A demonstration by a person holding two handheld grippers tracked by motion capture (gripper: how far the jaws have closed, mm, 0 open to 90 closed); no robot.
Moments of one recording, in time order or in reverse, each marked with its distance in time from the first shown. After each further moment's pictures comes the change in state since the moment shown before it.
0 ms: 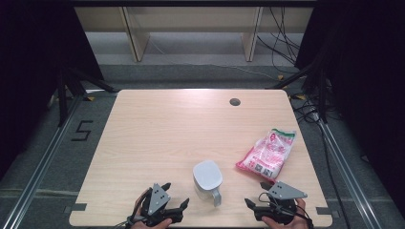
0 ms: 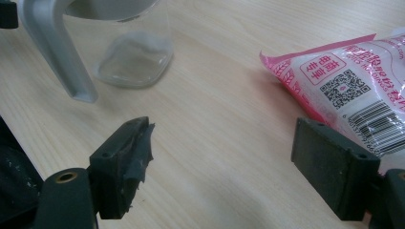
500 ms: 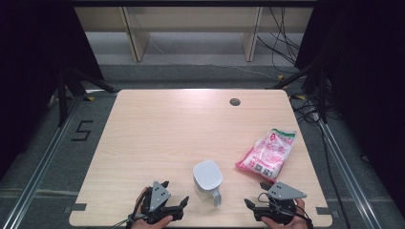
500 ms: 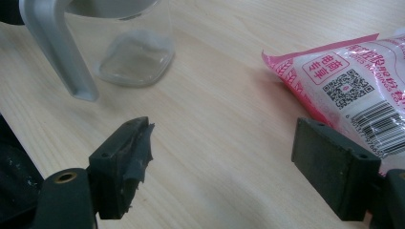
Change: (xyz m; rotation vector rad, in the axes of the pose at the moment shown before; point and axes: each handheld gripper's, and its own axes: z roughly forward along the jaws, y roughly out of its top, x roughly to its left) left arm 0.004 0.002 0.005 0.022 0.043 -0.008; right arm 0.002 0.000 0.001 -0.004 0.007 0.013
